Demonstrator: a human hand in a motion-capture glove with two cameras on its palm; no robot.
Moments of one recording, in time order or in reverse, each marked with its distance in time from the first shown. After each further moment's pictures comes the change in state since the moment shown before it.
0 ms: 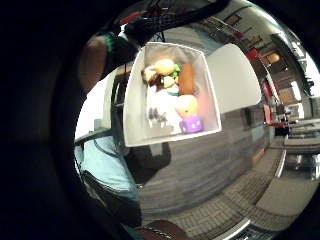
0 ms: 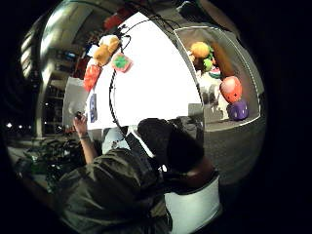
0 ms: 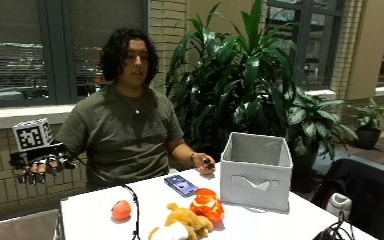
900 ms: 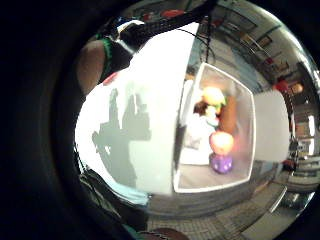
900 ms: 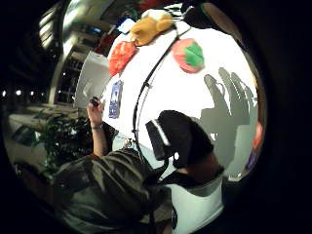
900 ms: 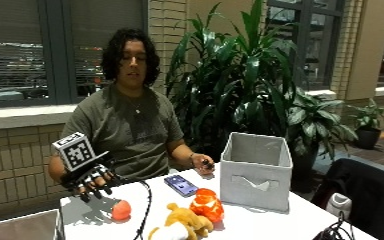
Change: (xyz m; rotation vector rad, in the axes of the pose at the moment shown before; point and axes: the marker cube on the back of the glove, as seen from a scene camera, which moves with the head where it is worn) arm -0.142 -0.107 0.050 0.093 -0.187 -0.326
